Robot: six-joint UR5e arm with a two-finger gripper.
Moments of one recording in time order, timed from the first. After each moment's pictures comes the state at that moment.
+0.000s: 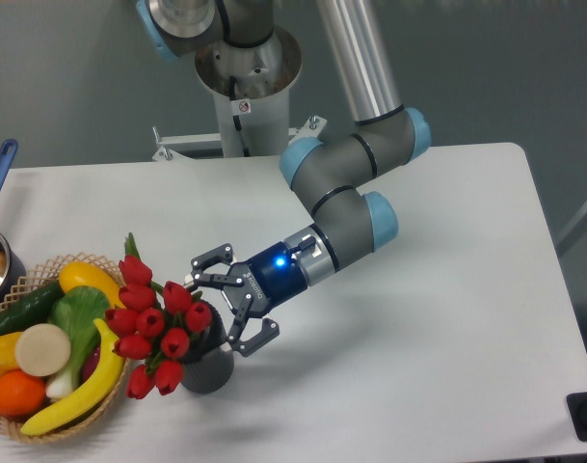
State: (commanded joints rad) arm 2.55 -2.06 -1.87 -0.80 0.07 1.53
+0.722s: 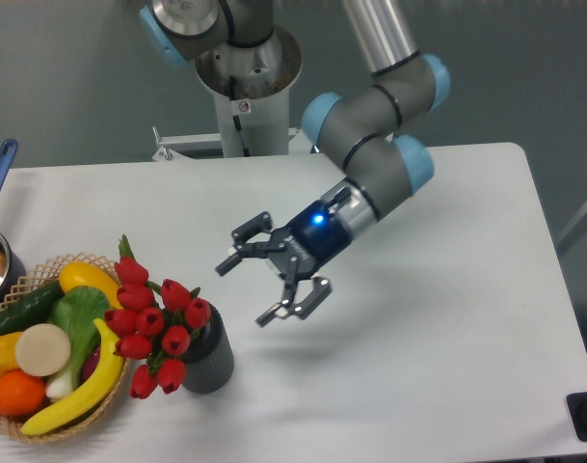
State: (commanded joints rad) arm 2.74 -1.85 -1.89 -0.79 0.35 1.56
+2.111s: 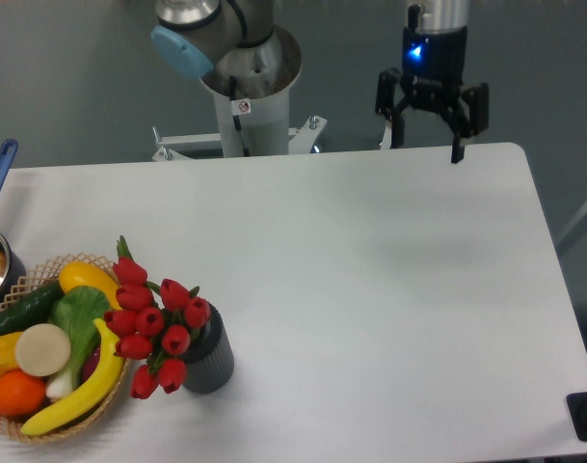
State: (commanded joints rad) arm 2.95 -1.39 -1.89 -1.10 1.33 1.77
